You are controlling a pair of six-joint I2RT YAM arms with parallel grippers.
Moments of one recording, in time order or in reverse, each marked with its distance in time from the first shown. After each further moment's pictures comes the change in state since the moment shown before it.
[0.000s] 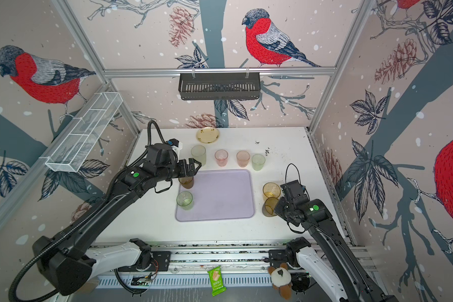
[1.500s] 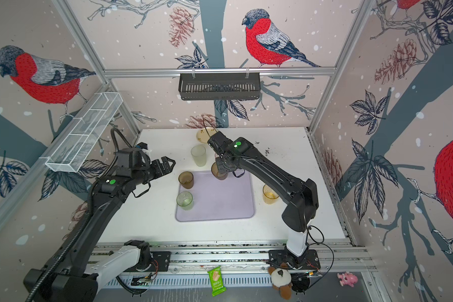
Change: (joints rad) left arm 0.352 -0.146 -0.103 -0.054 0.063 0.010; right arm 0.432 1.093 1.122 -0.013 0.182 -0.478
